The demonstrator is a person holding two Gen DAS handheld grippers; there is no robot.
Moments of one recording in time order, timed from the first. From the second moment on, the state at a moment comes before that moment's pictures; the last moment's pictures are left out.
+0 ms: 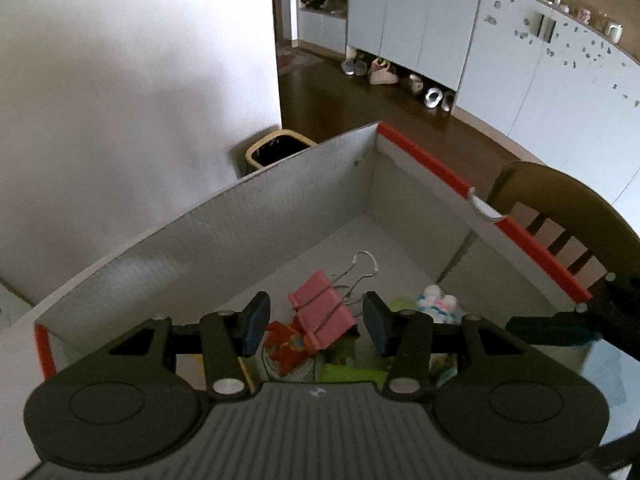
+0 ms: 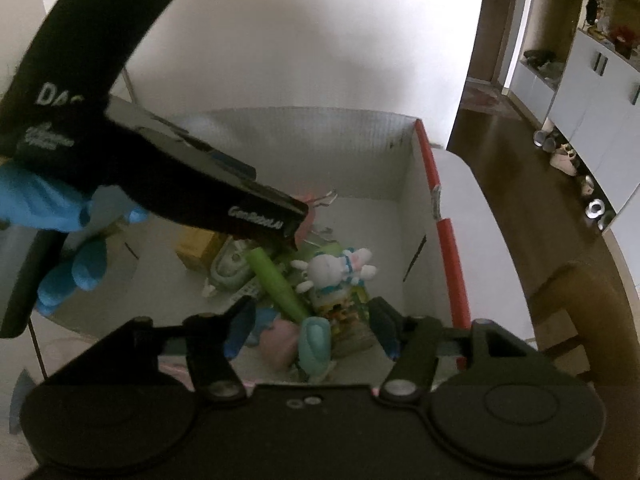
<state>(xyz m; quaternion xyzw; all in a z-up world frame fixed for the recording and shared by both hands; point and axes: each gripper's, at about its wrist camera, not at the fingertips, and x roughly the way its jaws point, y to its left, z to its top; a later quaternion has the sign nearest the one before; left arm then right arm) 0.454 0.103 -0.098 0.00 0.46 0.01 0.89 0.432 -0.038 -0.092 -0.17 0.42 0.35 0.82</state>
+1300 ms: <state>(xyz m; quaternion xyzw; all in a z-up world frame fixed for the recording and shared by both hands) 0.284 0.070 0.011 0.00 0.37 -0.03 0.93 0.296 -0.103 0.004 -0.12 0.35 0.36 0.86</state>
